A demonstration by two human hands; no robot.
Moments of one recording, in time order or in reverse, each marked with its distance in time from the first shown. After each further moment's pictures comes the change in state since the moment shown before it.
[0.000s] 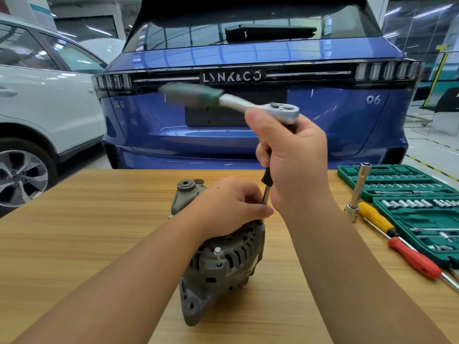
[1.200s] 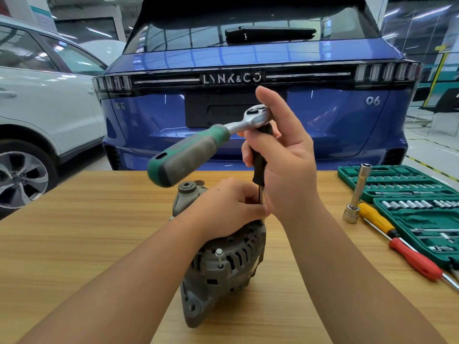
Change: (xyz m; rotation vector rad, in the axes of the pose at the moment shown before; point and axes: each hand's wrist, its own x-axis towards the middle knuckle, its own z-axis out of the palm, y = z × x) left_hand -0.004 0.004 -0.002 -0.048 0.012 0.012; right_hand -0.002 0.013 0.002 0.048 -0.192 -0.176
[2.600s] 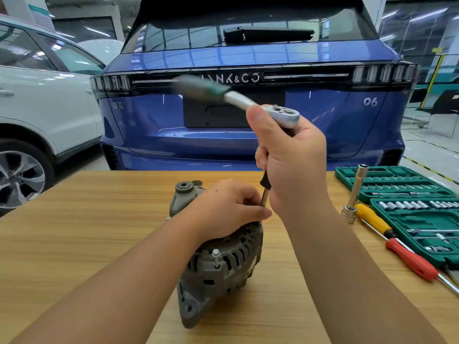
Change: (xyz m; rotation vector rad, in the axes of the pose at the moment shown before) left_hand 0.001 0.000 0.000 0.037 -0.032 -0.007; right_hand 0.005 -0.012 -0.005 -0.063 0.190 0.140
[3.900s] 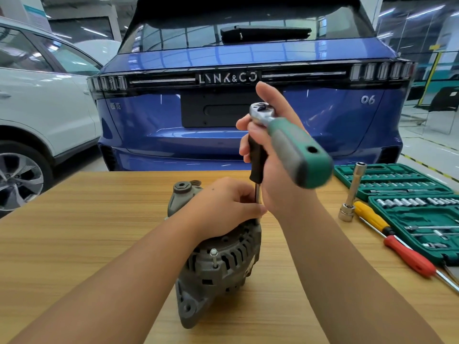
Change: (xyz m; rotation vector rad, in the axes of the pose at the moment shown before) left_hand -0.002 0.002 -0.001 -0.040 0.029 -0.023; right_hand 0.004 0.004 0.001 0.066 -0.172 -0.057
